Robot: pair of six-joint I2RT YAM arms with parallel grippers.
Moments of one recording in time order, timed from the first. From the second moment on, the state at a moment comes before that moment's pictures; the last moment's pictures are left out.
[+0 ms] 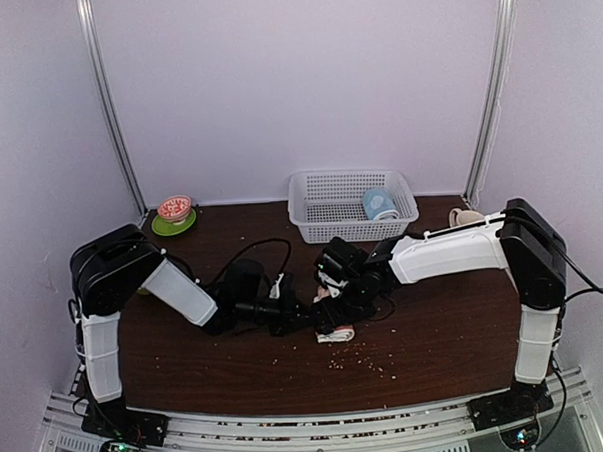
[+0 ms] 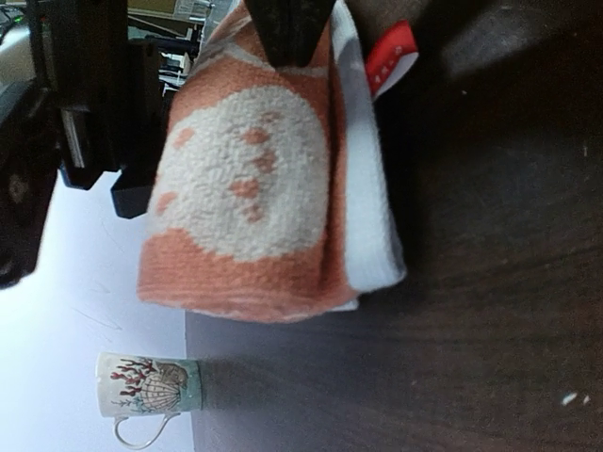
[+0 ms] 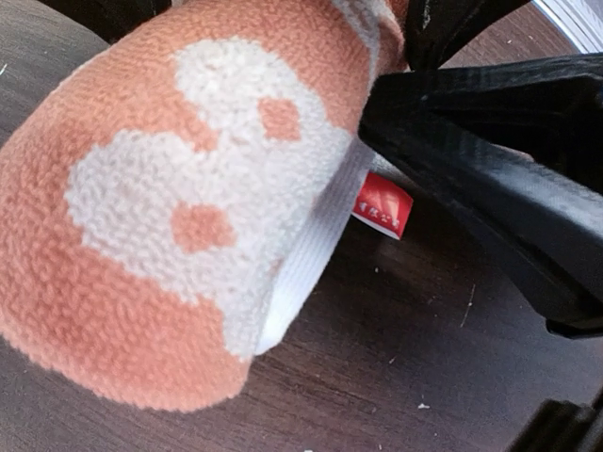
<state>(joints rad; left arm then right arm) -0.82 2.06 0.86 0.73 0.60 -1.17 0.94 1.93 1.29 -0.52 -0.04 0.50</state>
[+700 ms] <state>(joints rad) -0.80 2.14 1.02 0.65 0.62 -1.06 0.94 1.93 1.29 -0.53 -0.05 0.52</state>
